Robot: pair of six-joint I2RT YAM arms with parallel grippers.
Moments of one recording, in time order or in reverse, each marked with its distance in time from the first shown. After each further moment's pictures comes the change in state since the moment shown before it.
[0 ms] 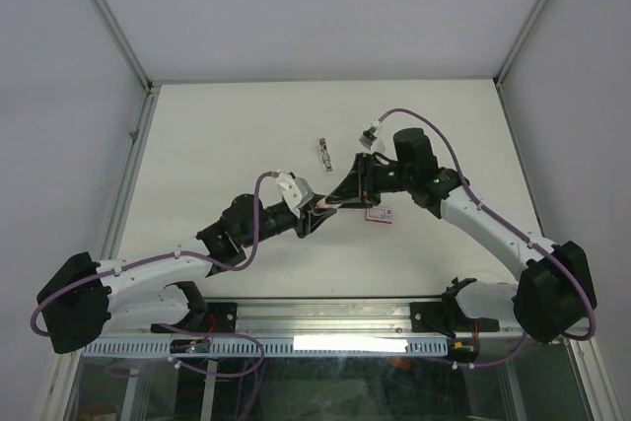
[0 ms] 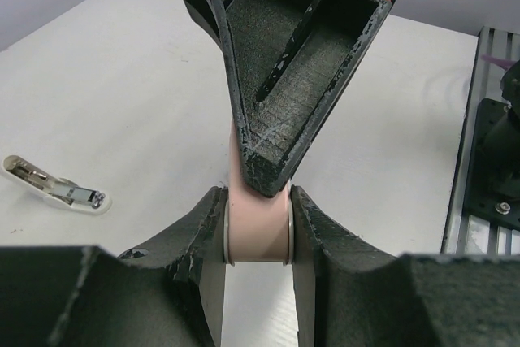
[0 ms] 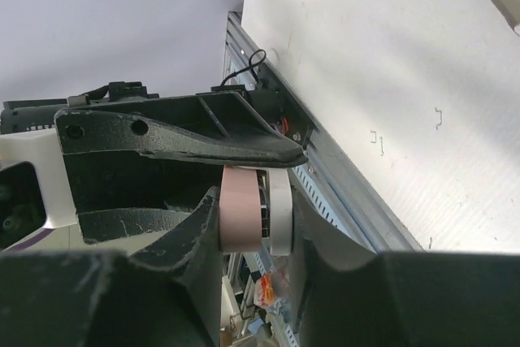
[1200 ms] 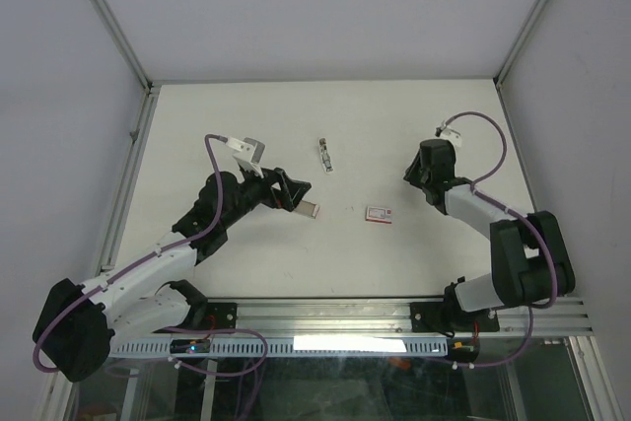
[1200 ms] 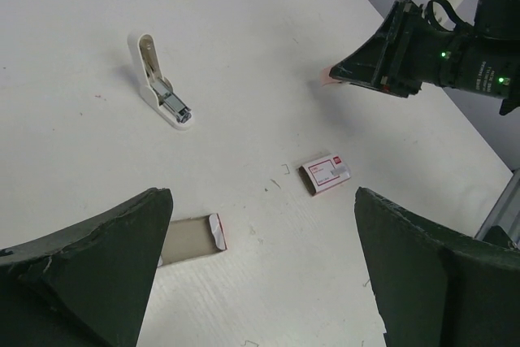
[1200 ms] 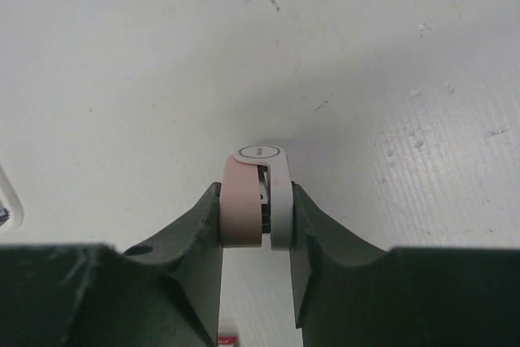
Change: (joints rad) left arm 0.306 -0.093 0.031 -0.240 -0.055 -0.408; right arm -0.289 0.147 -0.198 0.214 1.089 -0.349
